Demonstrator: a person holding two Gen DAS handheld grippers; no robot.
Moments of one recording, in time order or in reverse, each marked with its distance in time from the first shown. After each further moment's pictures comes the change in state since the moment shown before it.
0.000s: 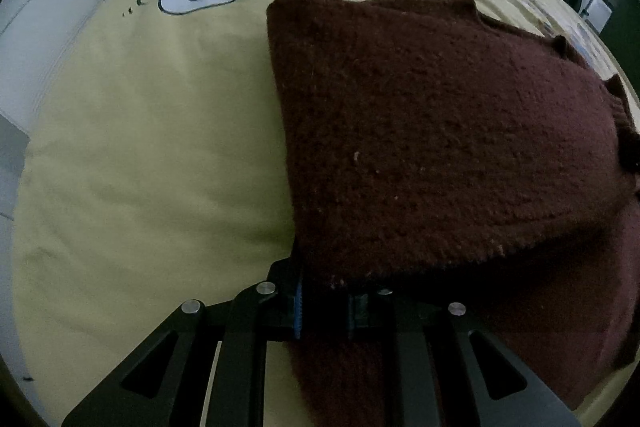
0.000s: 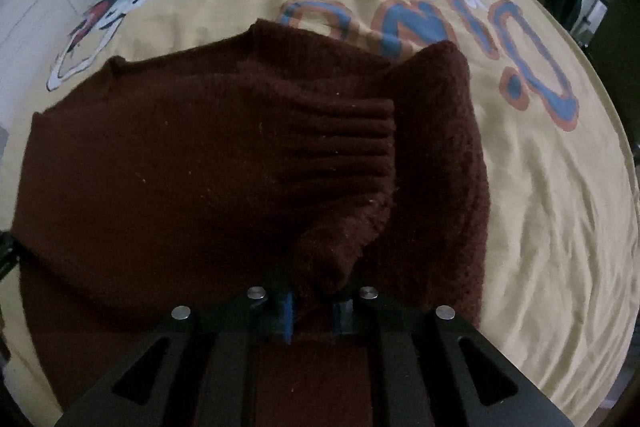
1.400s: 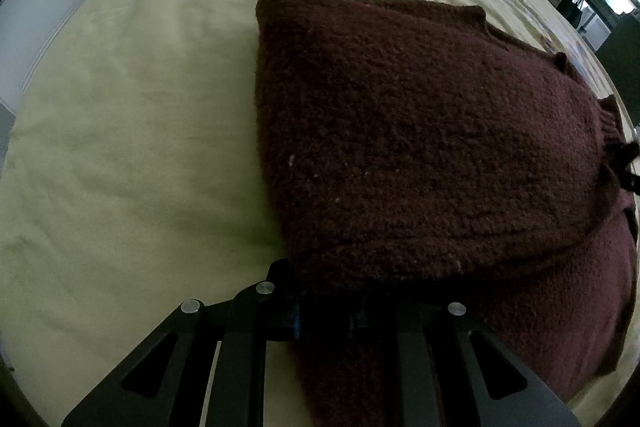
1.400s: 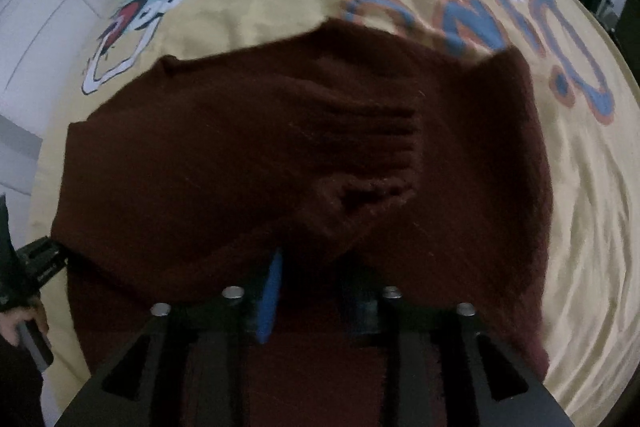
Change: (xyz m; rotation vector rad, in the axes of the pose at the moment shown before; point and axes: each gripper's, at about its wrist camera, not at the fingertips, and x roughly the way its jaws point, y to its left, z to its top) left arm 0.006 0.016 0.006 -0.072 0.022 -0.080; right arm -0.008 0.032 0.008 0.036 0.054 0.146
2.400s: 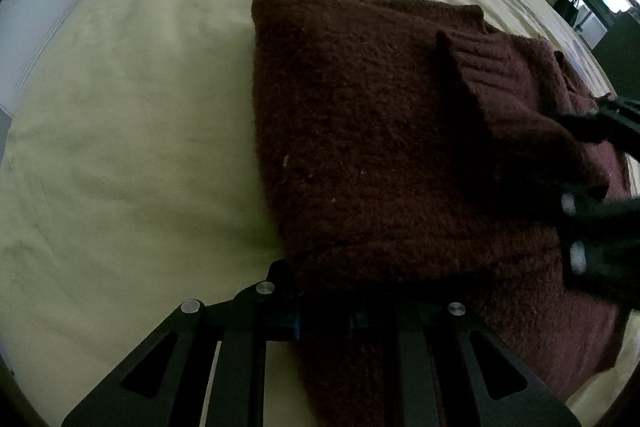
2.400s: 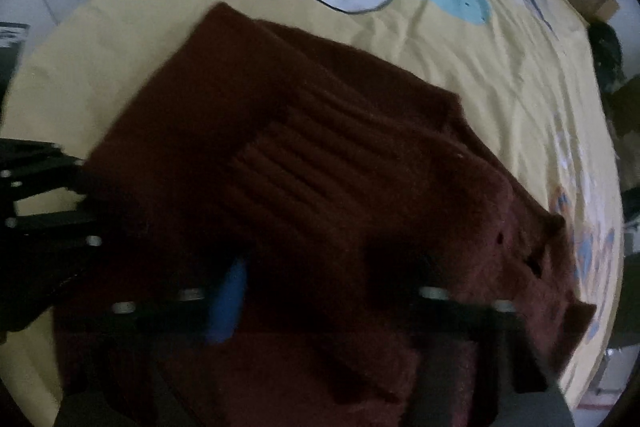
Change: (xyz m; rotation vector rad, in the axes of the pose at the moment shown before) left arm 0.001 0.006 0.008 0.015 0.009 -0.021; right arm 0.060 0.226 0.017 -0.623 -0.004 -0.154
